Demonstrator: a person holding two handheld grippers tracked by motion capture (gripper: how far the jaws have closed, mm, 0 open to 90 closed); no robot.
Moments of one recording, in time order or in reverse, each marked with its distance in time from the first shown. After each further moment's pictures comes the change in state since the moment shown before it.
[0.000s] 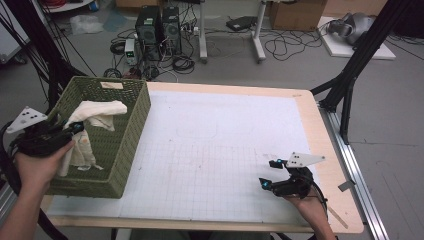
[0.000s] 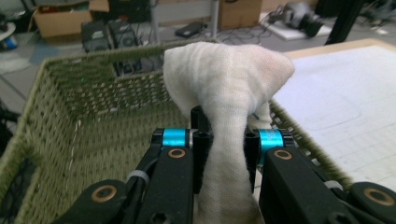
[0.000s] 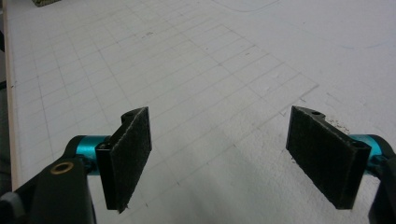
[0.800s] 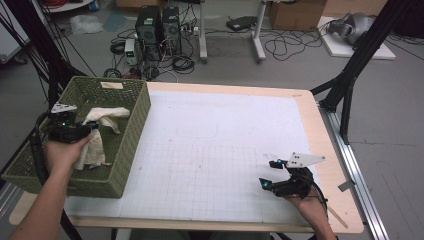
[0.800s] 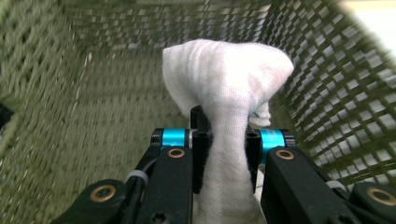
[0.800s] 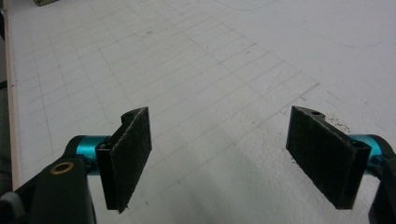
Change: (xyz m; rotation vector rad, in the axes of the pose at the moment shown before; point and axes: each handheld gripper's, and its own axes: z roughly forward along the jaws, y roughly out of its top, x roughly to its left) left arm 0.012 -0.012 0.071 0.273 0.152 -0.107; right arm 0.000 -0.001 0.000 0.004 0.004 0.002
